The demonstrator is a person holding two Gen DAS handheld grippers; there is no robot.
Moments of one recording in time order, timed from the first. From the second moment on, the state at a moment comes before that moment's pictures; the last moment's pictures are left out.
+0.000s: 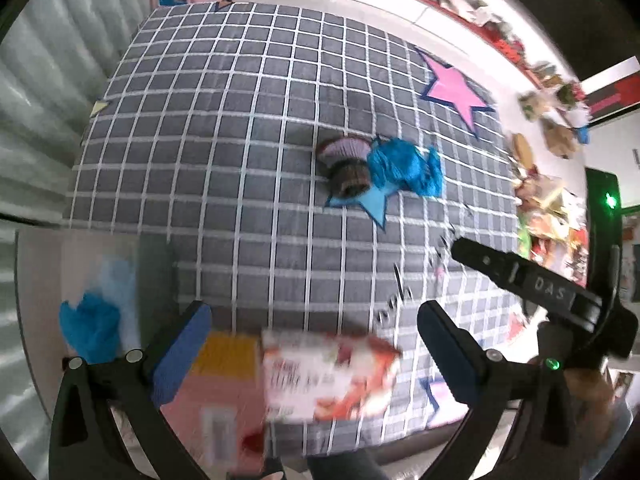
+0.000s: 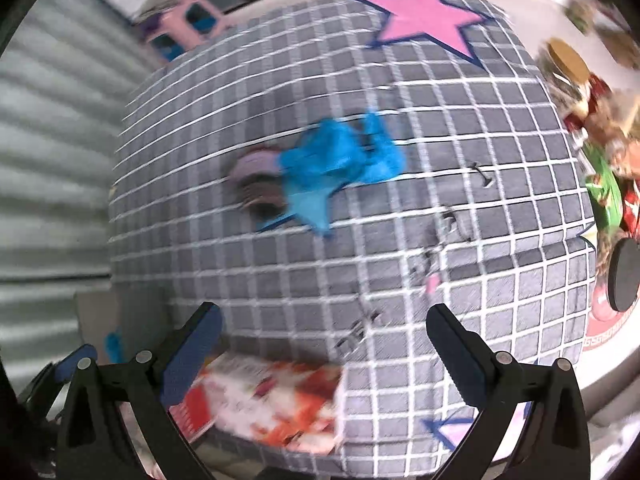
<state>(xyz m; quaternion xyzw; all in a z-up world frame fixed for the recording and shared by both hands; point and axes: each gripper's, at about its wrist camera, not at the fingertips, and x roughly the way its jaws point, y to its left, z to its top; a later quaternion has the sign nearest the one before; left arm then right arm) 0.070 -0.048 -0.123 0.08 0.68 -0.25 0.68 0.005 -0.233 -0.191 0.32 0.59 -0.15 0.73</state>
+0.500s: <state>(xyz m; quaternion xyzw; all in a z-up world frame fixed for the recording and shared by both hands) 0.118 -0.129 -0.224 0.13 0.70 -0.17 0.68 0.095 -0.296 -0.289 0.33 0.62 -0.18 0.69</state>
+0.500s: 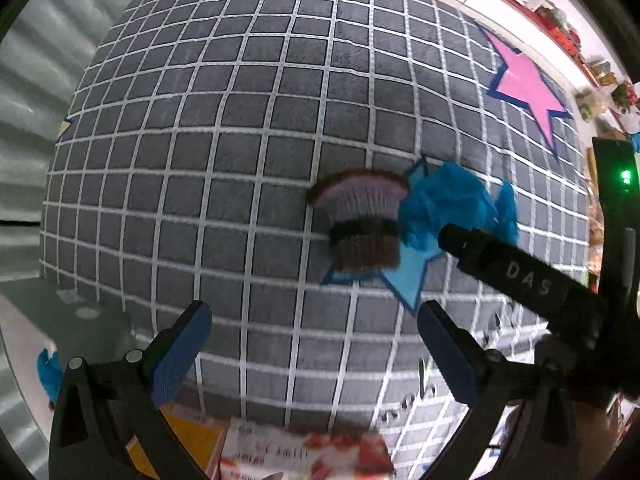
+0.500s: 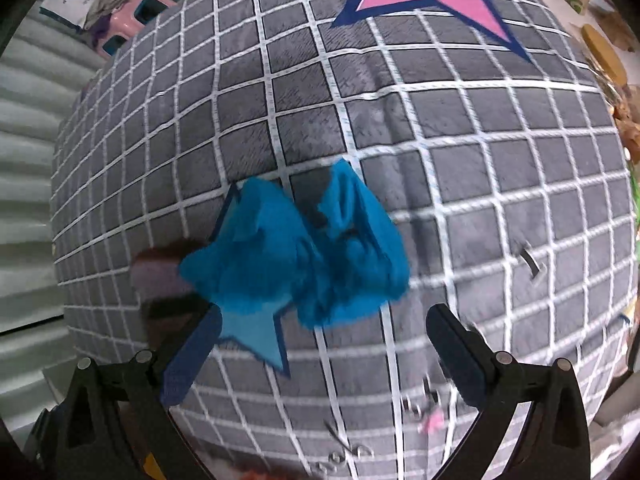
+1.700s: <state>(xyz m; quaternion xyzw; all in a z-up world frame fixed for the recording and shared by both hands) 0.123 -0.184 -0.356 0.17 0.77 -0.14 0.60 0.035 -0.323 -0.268 0.35 0.62 -0.13 0.69</state>
